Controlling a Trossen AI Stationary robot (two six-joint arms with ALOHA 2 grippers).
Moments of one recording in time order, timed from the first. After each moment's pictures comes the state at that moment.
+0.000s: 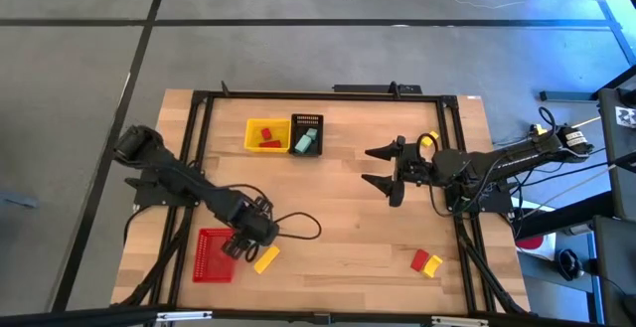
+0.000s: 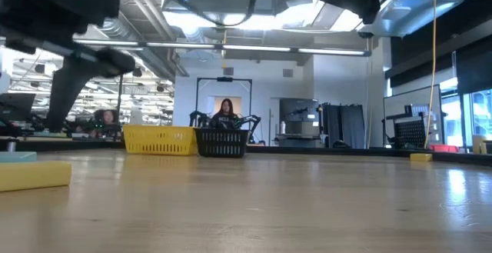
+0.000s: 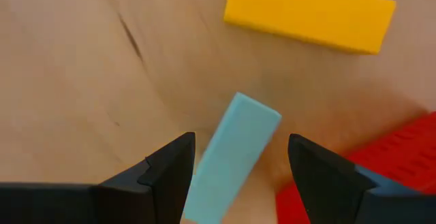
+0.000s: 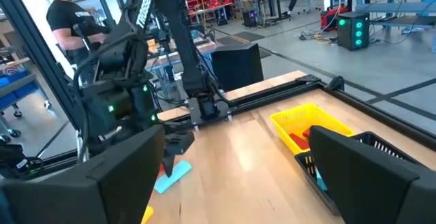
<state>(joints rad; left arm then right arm) -0.47 1.59 0.96 -0.74 0.06 0.00 0.23 0.96 0.56 0.35 0.39 0.28</state>
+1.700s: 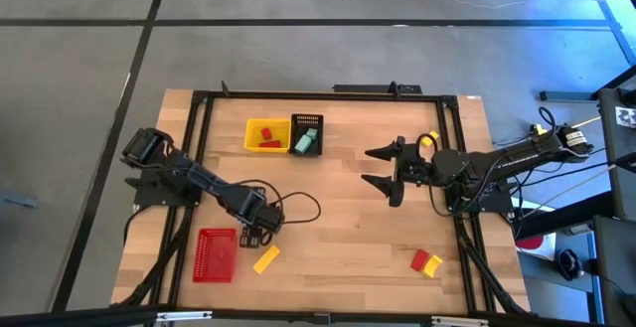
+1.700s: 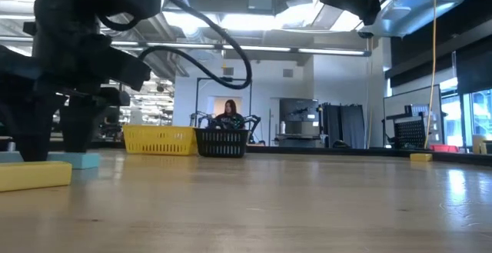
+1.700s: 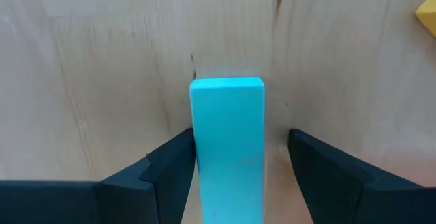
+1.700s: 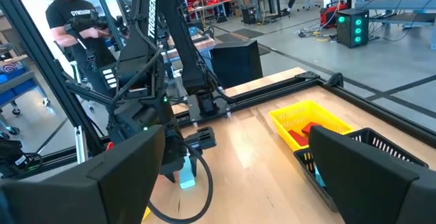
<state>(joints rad) -0.37 1.69 0.88 -0.71 0.00 -0.36 0.23 0.96 0.56 0.34 0.39 0.29</state>
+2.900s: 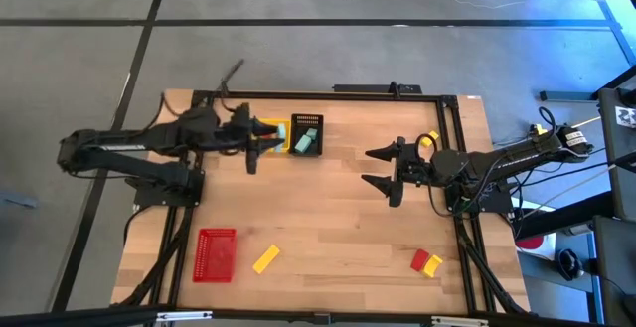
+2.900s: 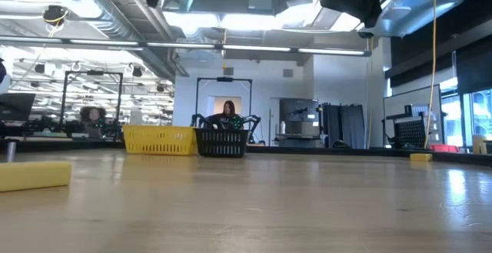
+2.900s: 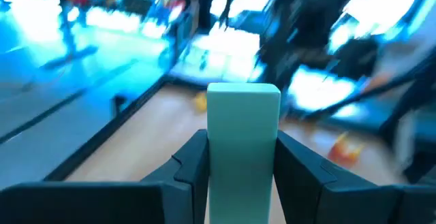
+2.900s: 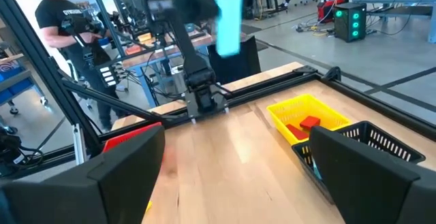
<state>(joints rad) 0.12 0.88 0.79 -0.02 -0.10 -0.17 0.23 0.96 0.56 0.32 0.40 0.31</state>
